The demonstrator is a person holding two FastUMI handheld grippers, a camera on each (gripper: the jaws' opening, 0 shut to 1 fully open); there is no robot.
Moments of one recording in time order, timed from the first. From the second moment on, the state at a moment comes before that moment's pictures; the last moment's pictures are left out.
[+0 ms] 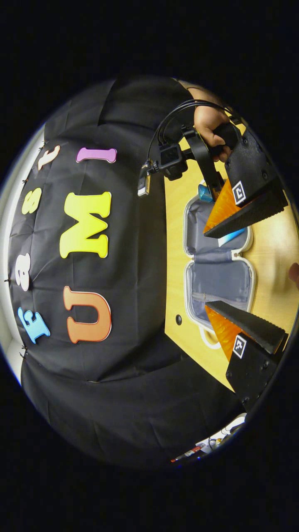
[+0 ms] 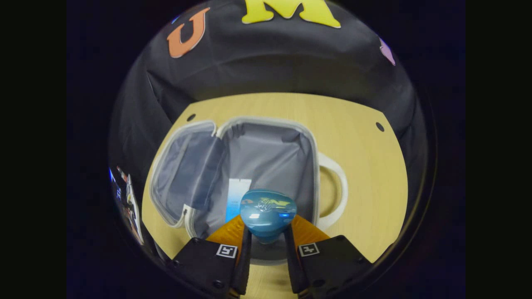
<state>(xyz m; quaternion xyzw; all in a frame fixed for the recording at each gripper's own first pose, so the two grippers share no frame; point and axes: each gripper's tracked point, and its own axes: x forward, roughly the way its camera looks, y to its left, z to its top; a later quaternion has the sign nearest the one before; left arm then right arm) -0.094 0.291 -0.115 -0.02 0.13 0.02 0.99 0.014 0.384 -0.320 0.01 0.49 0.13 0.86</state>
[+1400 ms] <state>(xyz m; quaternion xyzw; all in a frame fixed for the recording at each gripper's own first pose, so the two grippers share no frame) -0.088 0.394 -0.177 -0.13 0.19 0.10 0.97 0.057 0.409 -0.345 0.03 0.51 0.08 0.86</state>
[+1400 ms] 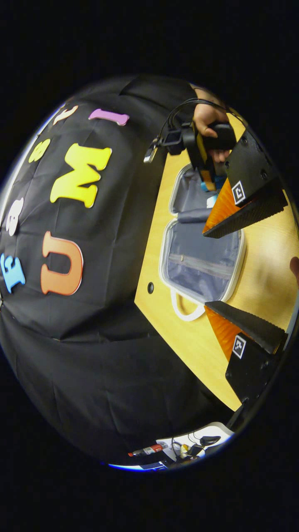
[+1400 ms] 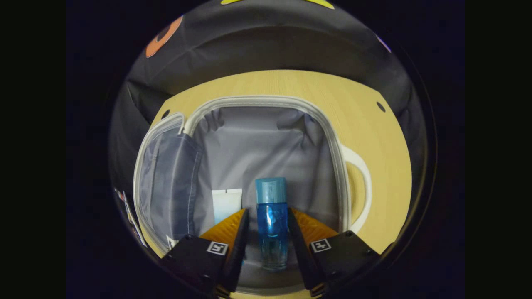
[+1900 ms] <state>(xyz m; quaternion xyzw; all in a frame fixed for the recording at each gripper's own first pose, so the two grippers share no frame) 0.005 0.494 -0.223 -0.38 0.19 0.10 0.90 0.012 0.377 -0.149 -0.03 0.29 0.18 0.94</state>
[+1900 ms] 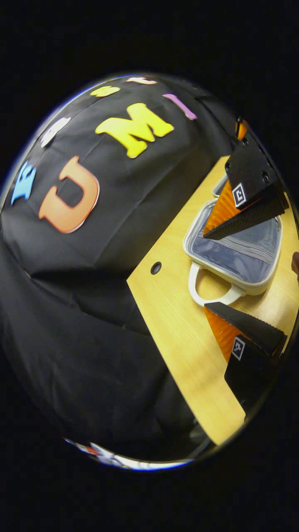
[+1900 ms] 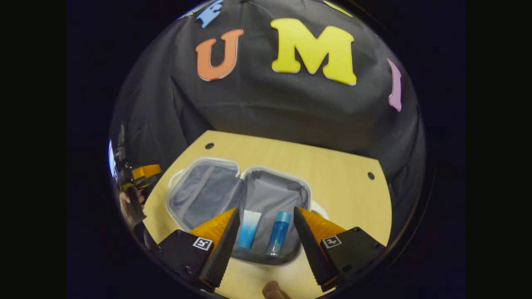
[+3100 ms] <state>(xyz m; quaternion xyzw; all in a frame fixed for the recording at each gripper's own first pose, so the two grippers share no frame) 0.035 0.490 -0.209 -0.37 0.21 0.09 0.90 -0.045 0.217 -0.051 -0.01 0.17 0.09 0.98</state>
